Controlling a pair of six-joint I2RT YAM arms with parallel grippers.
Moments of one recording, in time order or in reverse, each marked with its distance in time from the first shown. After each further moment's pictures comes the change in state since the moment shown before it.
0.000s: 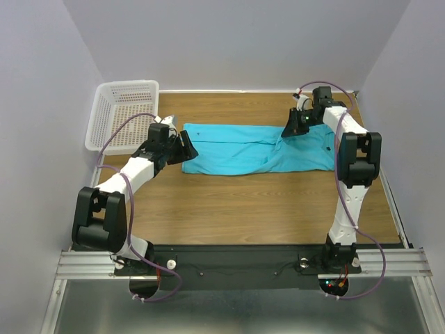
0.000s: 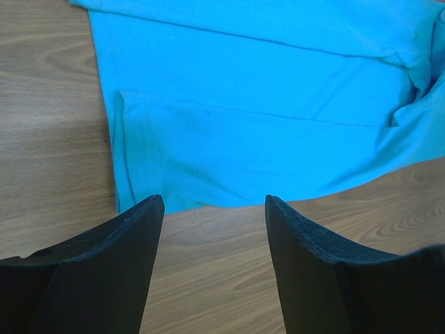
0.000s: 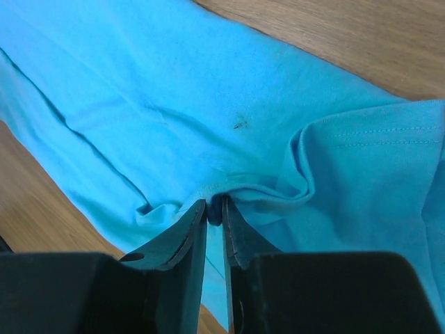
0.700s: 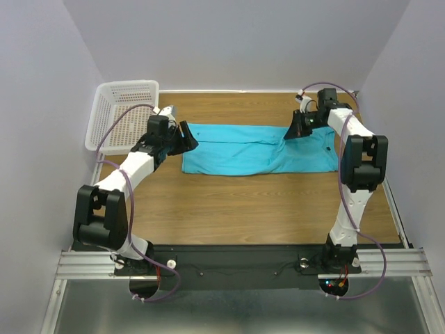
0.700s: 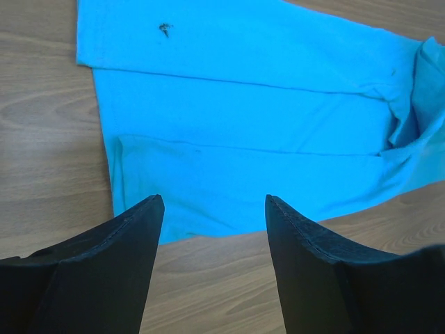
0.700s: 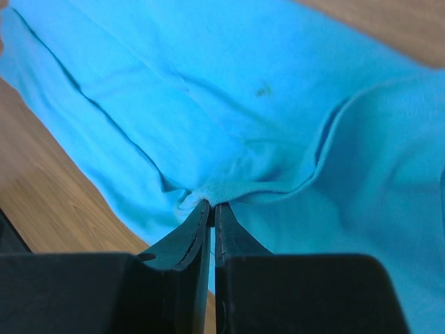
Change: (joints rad) left arm 0.000 0.051 0.096 0.005 -0.021 0.000; right arm -0.025 -0.093 -0.117 -0.019 -0.051 -0.094
